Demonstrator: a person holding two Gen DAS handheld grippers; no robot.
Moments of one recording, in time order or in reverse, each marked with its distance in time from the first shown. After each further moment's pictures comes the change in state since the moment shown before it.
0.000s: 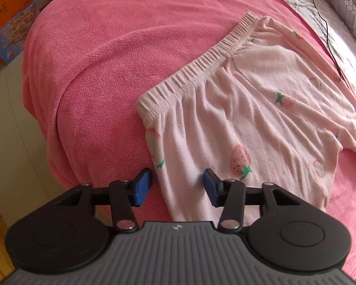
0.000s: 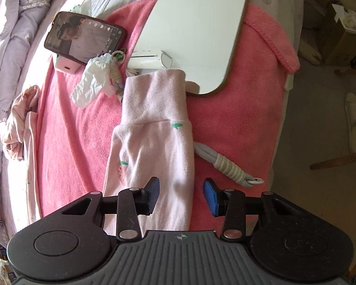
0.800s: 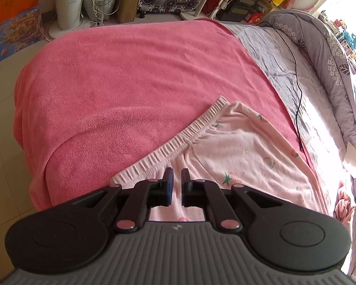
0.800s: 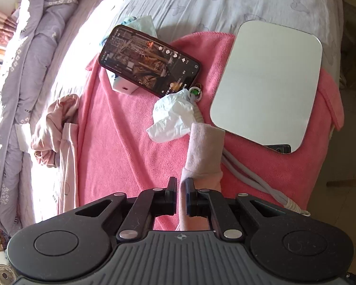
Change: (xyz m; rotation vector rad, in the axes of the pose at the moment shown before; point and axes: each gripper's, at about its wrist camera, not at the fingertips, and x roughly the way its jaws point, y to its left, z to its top) left arm -0.022 -0.014 0.088 -0.120 -0.133 -0.147; right arm -0.024 0.083 0.054 -0.058 0.020 0.041
